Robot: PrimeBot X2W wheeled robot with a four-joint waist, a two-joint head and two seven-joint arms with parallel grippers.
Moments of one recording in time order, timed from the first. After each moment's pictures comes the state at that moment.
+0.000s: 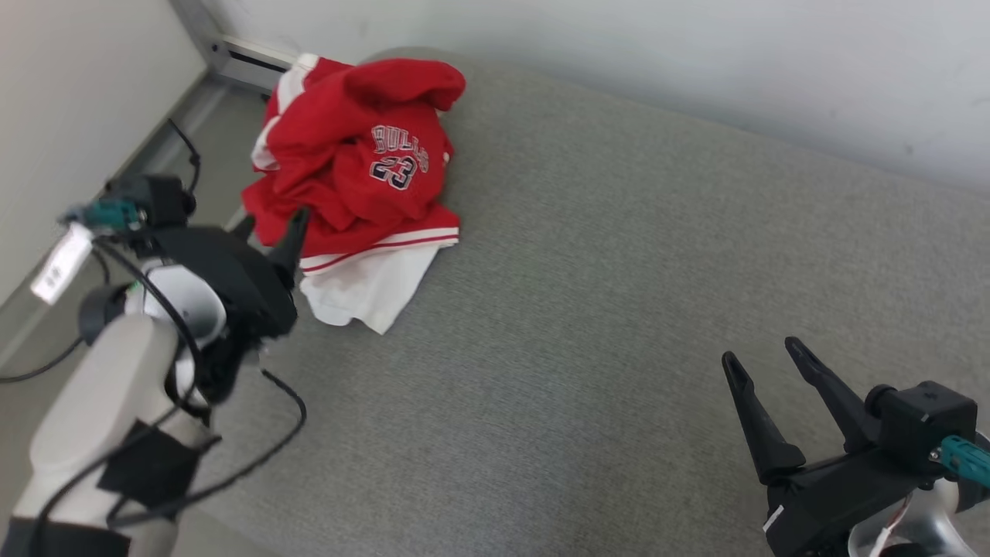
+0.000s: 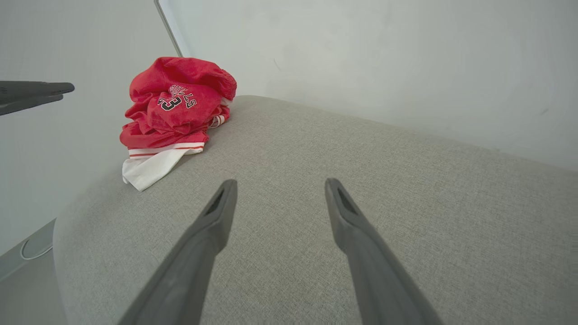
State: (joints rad) left arm -0.74 0.26 -0.49 0.56 -0.73 0.06 0.25; right arm 0.08 -0.05 -0.04 -0.33 0.22 0.13 0.30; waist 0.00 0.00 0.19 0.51
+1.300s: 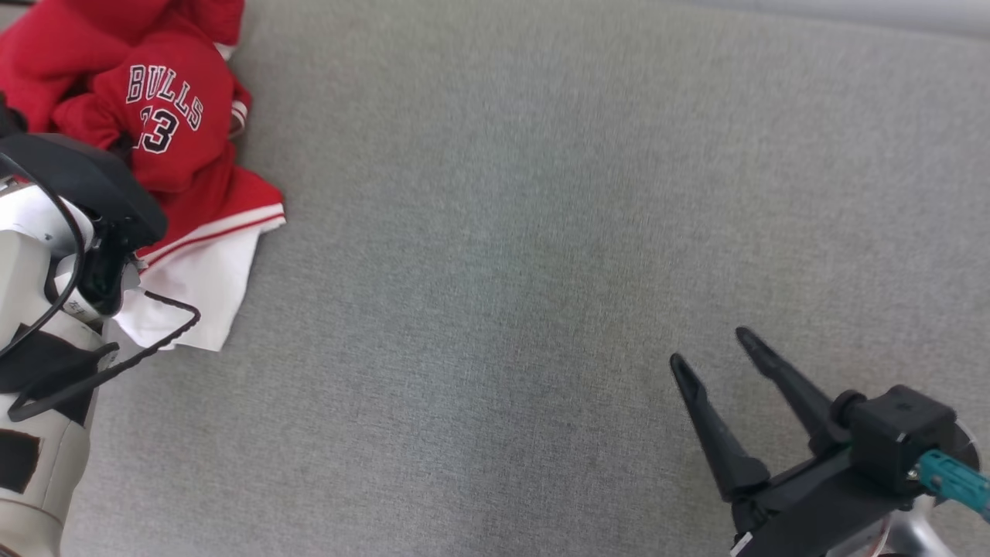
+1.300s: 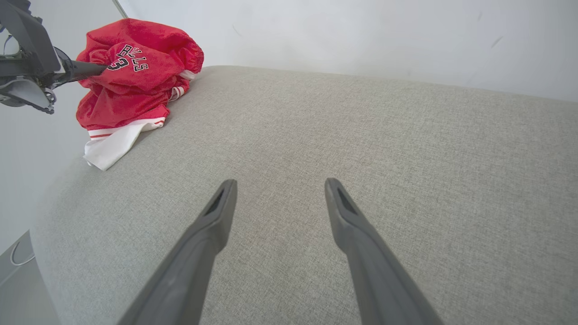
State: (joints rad) left arm -1.03 0.31 -0.44 0.96 -0.76 0.06 0.17; right arm 0.09 -0.05 0.08 -0.56 0.19 0.13 0.42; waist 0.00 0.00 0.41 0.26
